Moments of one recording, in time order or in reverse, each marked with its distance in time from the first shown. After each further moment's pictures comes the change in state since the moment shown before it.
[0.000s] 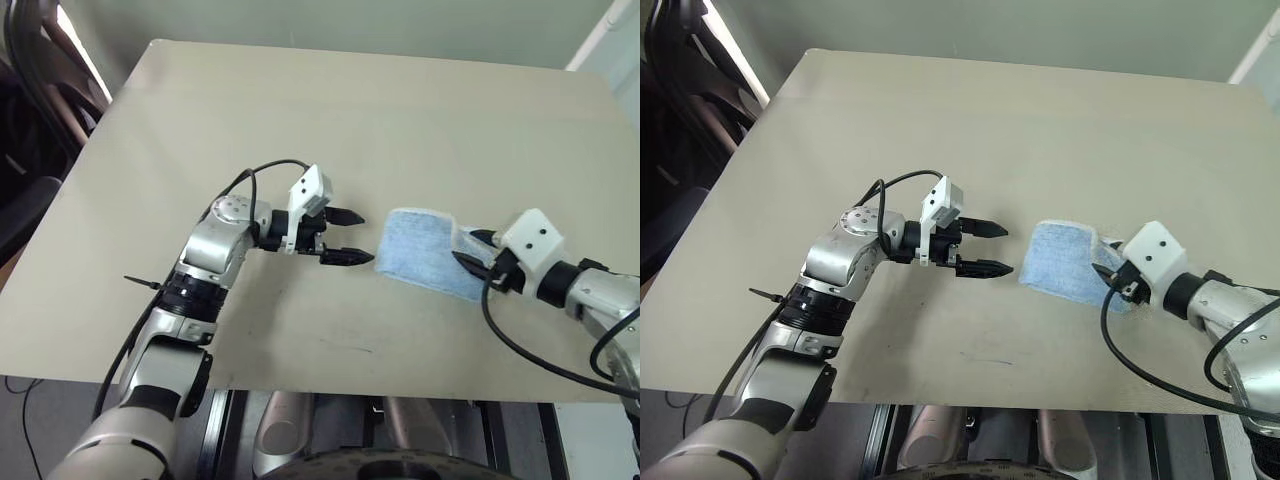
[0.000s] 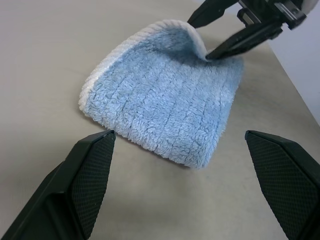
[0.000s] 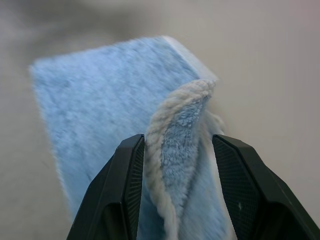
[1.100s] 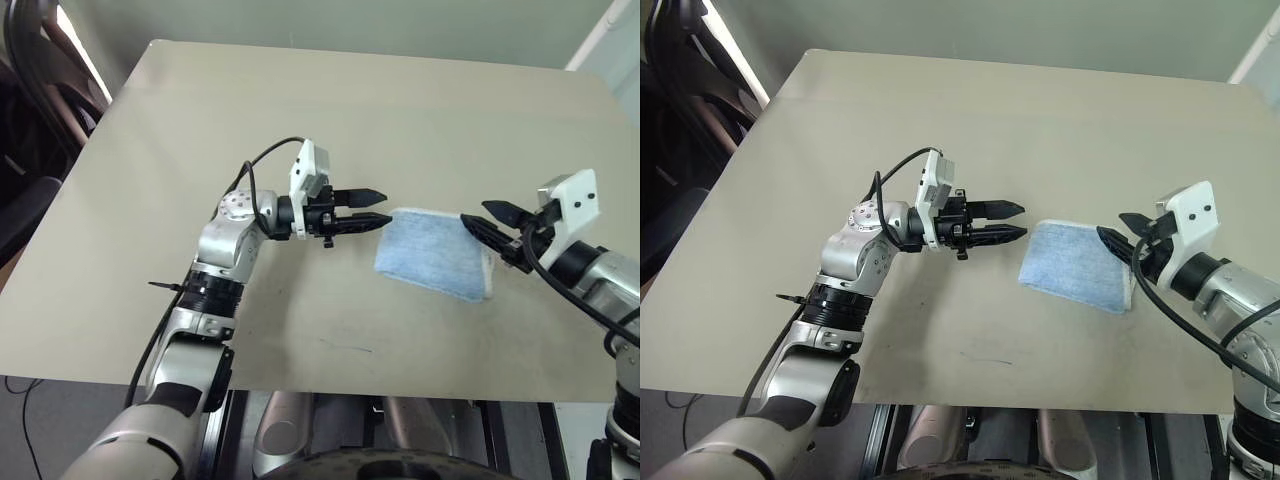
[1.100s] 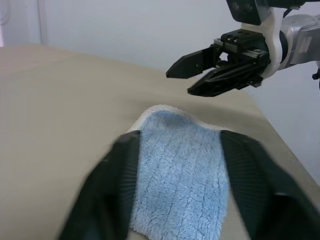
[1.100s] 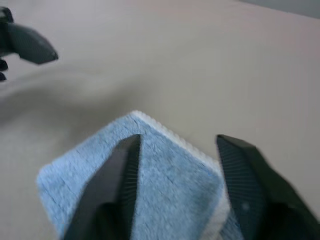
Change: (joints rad) left arm -0.017 -0.125 0.101 0.063 -0.088 -0.192 -0.012; right arm -0.159 0.195 -0.177 0.015 0.296 0.230 -0.128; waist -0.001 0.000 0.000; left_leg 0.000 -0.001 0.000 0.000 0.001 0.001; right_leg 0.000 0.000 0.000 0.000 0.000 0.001
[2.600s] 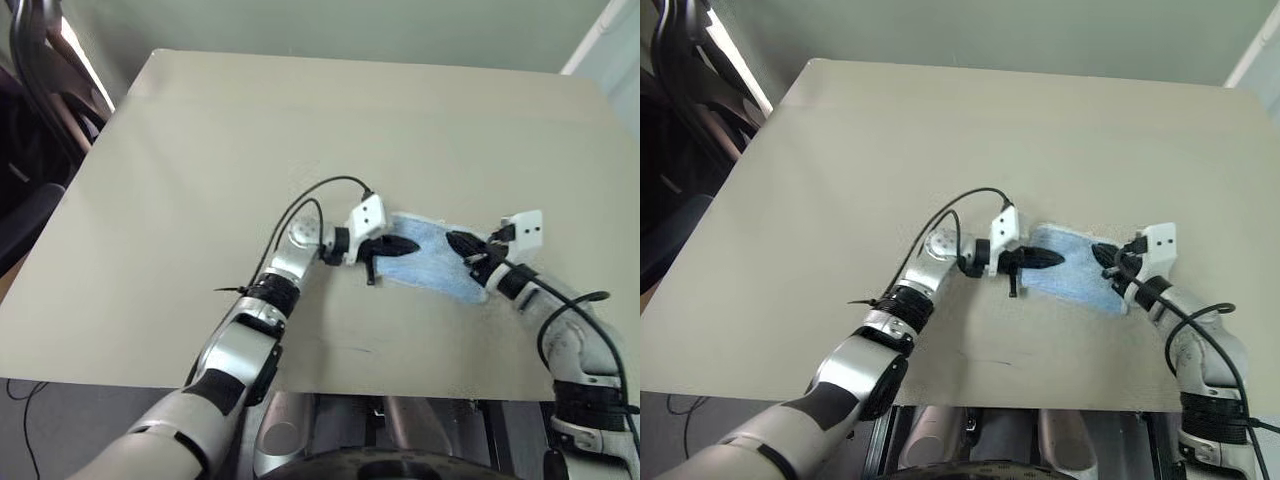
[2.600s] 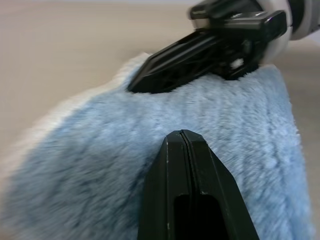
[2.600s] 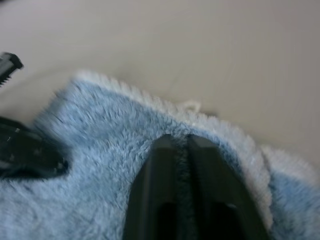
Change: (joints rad) left arm -0.106 -0.221 -0.097 0.525 0.304 -0.449 0.078; right arm 0.027 0.170 0.098 0.381 -0.033 -0.273 -0.059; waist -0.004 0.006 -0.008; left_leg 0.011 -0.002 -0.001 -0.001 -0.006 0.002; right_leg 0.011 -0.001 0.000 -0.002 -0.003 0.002
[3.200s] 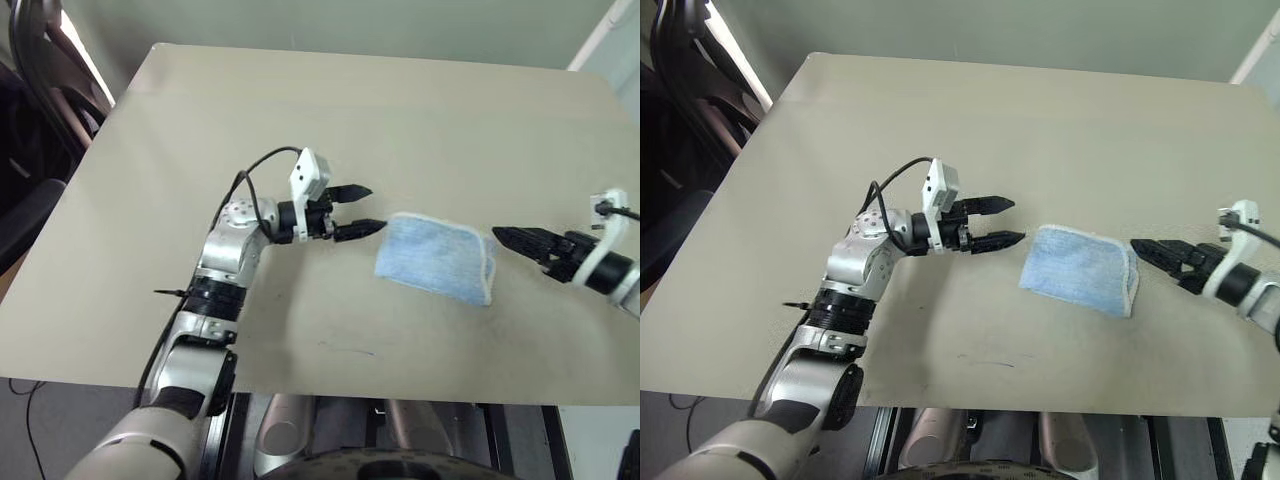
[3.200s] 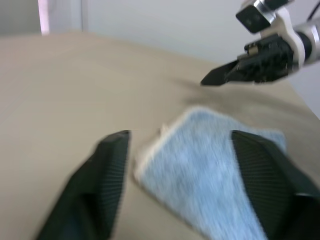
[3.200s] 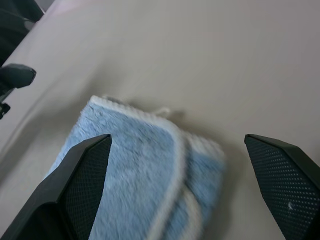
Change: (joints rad) left arm 0.148 0.238 0.115 -0.525 -0.223 0.478 0.019; right arm -0.061 -0.377 -0.243 0.179 0.381 0.472 0.150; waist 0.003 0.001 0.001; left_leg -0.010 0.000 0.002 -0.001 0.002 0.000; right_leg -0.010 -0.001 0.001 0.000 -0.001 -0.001
